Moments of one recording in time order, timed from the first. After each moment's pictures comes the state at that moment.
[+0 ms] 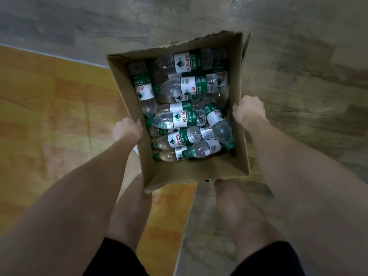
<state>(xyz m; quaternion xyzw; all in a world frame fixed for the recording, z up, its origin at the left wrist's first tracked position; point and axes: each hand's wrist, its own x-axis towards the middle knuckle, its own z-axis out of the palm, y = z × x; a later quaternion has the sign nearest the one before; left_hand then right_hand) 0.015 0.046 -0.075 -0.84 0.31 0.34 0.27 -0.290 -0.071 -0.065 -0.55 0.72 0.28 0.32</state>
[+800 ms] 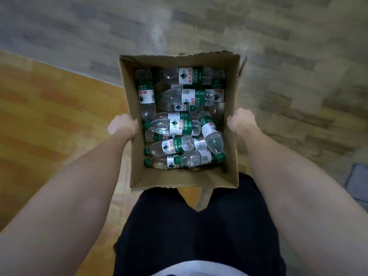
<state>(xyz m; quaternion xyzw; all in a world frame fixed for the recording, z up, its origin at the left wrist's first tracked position) 0.127 0.087 0.287 -0.85 0.36 0.31 0.23 -0.197 -0.021 0.296 -0.57 0.71 0.23 0.33</state>
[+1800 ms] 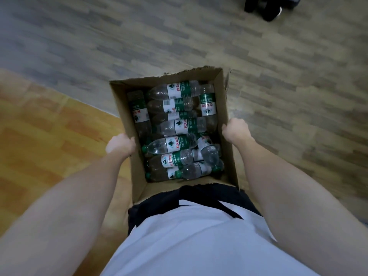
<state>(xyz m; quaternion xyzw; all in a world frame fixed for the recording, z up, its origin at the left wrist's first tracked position) 0.251 0.157 0.435 -0.89 0.35 0.30 0.07 -0.070 -0.010 0.487 -0.69 0.67 0.10 0.26</state>
